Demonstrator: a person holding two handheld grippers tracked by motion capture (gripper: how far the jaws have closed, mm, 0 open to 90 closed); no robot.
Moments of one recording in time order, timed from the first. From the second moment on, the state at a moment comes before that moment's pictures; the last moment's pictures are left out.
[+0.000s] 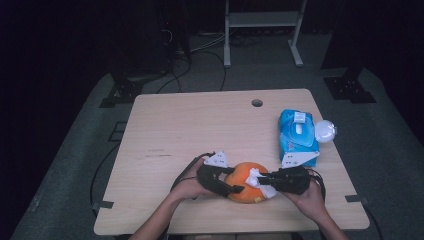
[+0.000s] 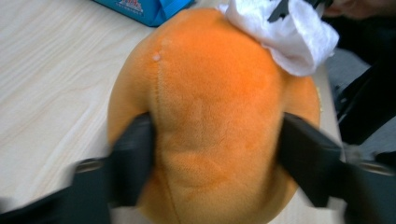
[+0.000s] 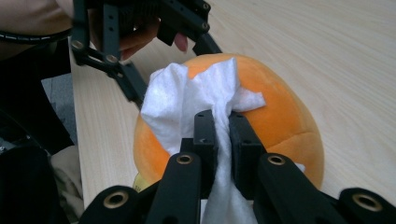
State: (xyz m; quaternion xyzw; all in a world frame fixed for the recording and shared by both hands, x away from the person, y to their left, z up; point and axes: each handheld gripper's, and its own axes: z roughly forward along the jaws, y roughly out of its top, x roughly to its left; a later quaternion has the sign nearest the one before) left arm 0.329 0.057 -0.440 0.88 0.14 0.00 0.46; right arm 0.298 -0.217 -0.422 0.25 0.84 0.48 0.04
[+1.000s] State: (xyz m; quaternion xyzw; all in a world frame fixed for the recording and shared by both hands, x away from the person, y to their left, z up) left arm 0.340 0.069 -0.440 0.86 0.17 0.05 0.48; right arm 0.310 -0.225 -0.421 0.29 0.83 0.46 0.12
